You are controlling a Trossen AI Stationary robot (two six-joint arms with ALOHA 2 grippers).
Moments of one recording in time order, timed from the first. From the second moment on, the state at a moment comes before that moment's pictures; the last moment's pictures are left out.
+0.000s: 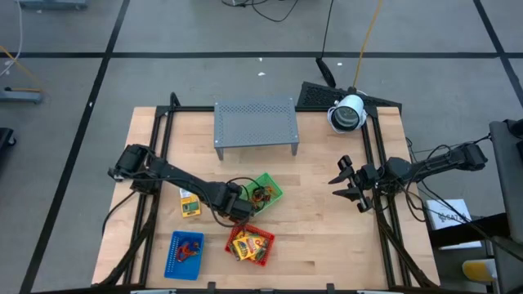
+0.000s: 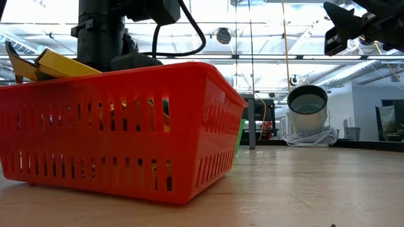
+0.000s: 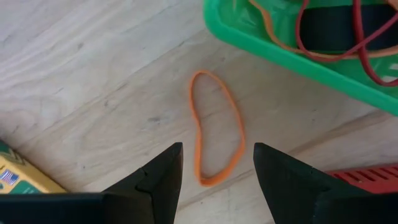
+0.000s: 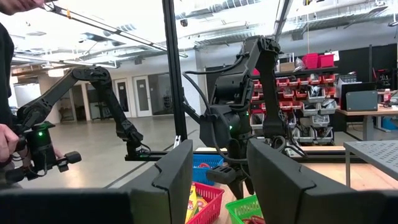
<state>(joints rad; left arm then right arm) -0.30 1.86 1.24 -0.94 -0.02 -1.34 0.21 0.42 0.02 0.68 -0.08 0.12</state>
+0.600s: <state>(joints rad) -0.30 1.90 1.25 -0.92 0.04 -1.31 0.21 0.42 0.02 0.68 -0.08 0.12</state>
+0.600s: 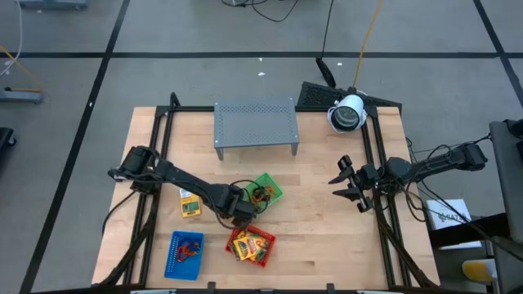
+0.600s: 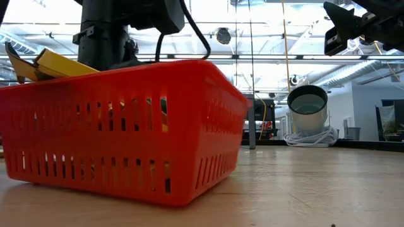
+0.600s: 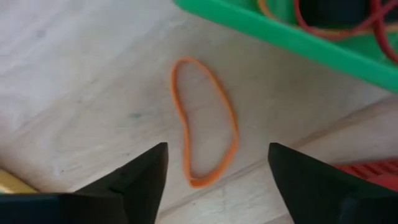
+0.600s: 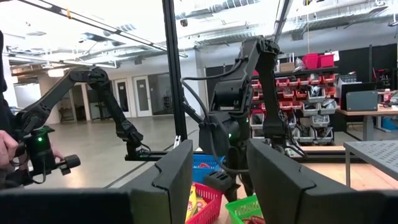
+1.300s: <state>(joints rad) -0.28 1.95 1.25 -0.92 0.10 -1.28 0.21 0.42 0.02 0.68 -0.08 0.12</state>
